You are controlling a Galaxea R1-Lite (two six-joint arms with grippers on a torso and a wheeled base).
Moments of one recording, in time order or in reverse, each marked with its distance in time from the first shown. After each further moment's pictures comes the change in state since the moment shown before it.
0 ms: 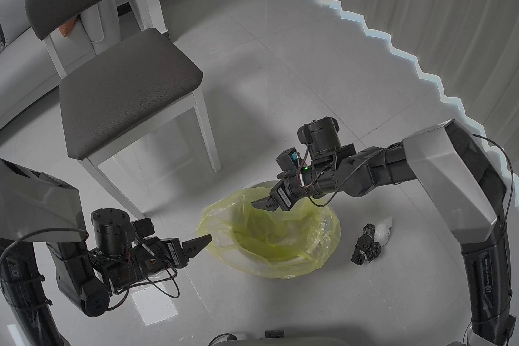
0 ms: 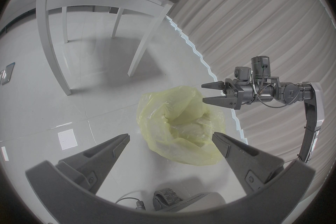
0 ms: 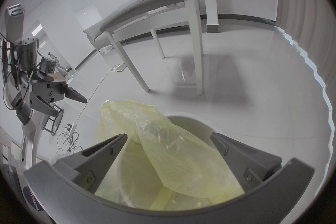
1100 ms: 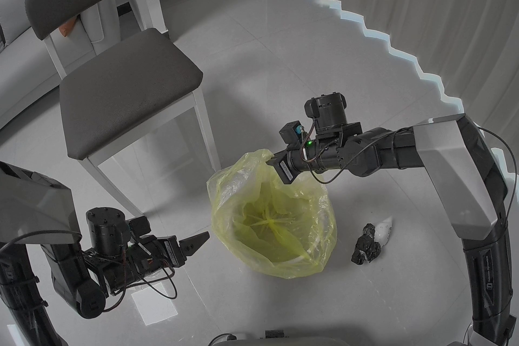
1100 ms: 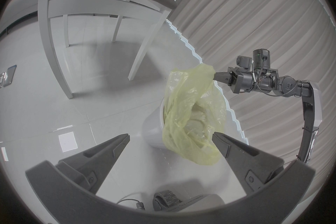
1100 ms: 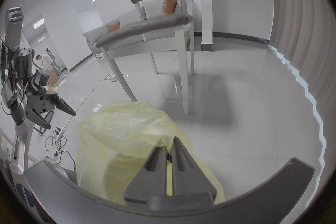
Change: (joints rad) left arm -0.007 -0.042 0.023 -0.003 0.023 0.000; right arm -0.028 0.002 -0.148 0.009 -0.005 -0.048
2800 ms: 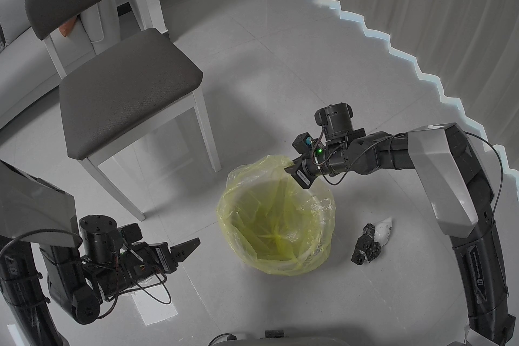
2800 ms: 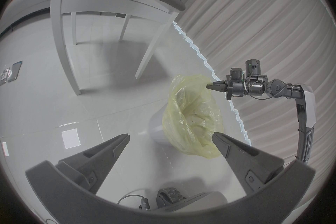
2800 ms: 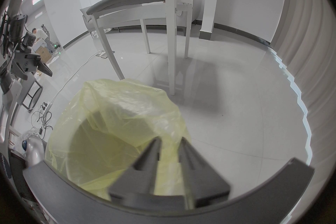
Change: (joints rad) left arm 0.036 0.036 0.088 -0.104 0.001 -0.002; right arm -0.080 0.113 -0.126 0.115 -0.056 -0.200
